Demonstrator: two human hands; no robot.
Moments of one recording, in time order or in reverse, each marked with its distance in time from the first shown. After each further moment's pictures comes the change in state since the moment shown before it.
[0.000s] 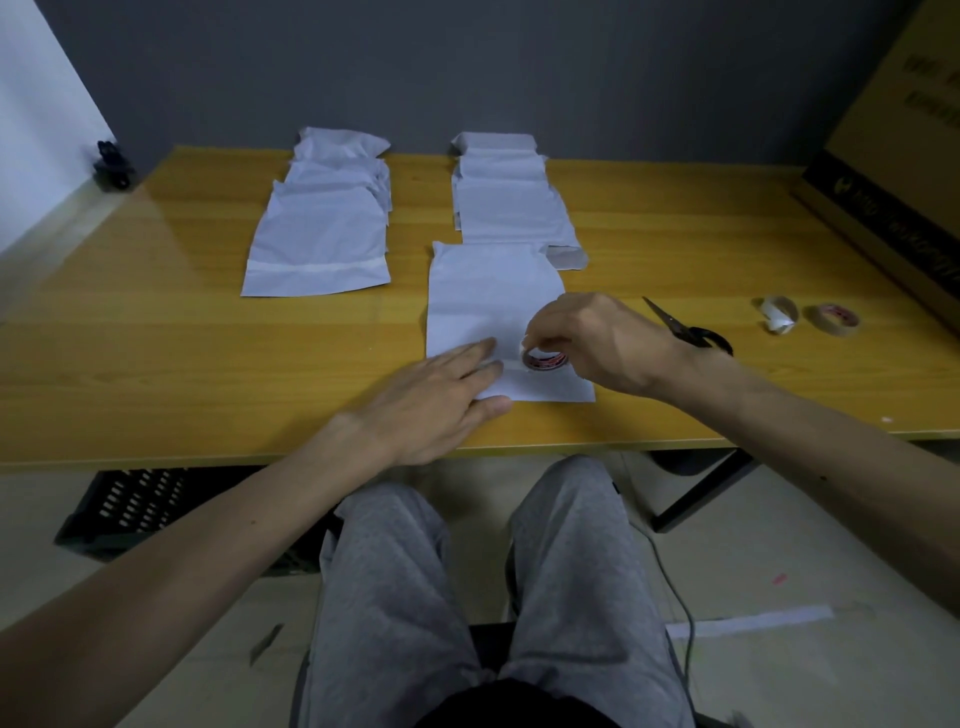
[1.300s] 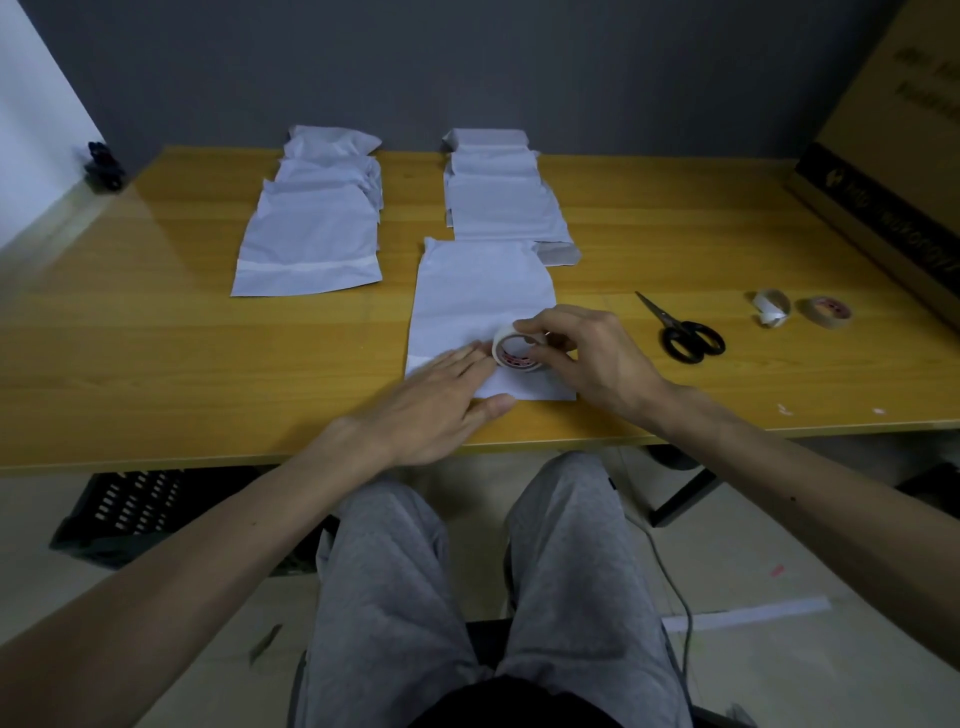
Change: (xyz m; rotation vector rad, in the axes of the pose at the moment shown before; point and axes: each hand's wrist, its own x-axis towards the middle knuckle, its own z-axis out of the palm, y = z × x) left_hand 0.005 0.006 0.008 -0.142 -0.028 -0.004; right_hand -0.017 -0.012 0.025 0.267 0.274 0.240
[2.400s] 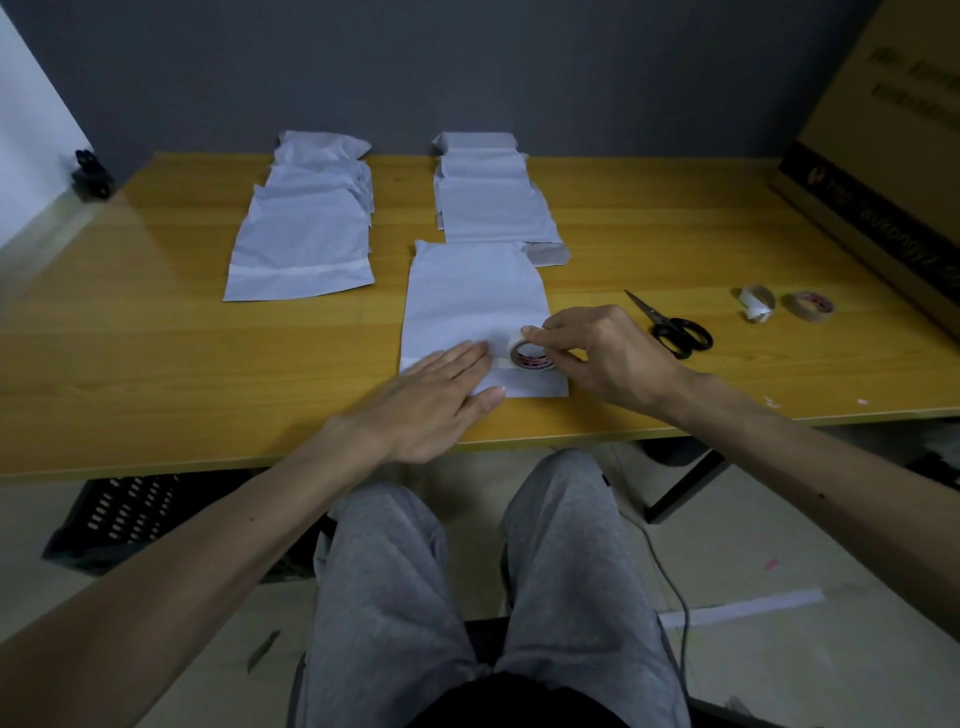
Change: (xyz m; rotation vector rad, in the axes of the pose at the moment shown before) left_hand 0.000 0.003 -0.003 0.053 -0.094 -0.047; right_hand -0.007 0.009 -0.021 -0.224 -0.028 -0.224
